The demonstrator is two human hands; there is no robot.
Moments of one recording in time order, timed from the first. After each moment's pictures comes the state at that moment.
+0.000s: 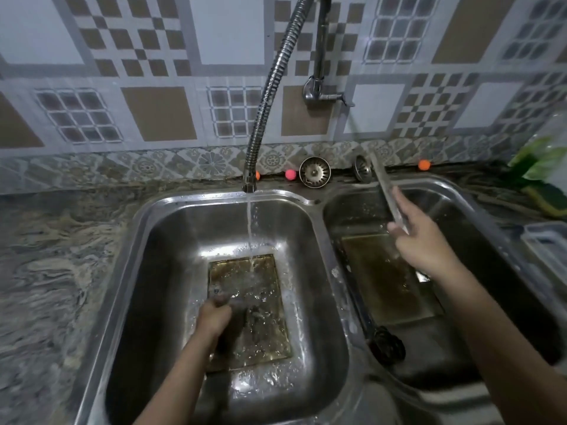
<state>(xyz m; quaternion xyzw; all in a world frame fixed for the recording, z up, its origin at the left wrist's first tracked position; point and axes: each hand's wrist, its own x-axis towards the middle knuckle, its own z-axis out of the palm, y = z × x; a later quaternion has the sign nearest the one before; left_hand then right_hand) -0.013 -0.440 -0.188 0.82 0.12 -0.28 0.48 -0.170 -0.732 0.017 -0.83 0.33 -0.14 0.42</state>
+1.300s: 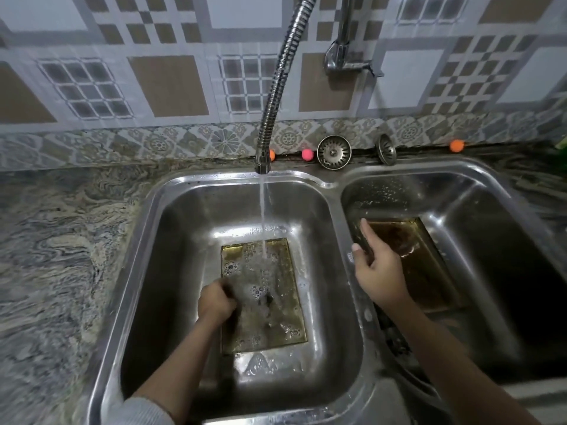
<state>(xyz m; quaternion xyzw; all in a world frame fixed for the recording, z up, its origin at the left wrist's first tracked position) -0.005 -0.425 -0.188 0.94 -0.05 -0.22 0.25 -0.153 -0.680 -0.097 -0.85 0.26 -0.22 0.41</state>
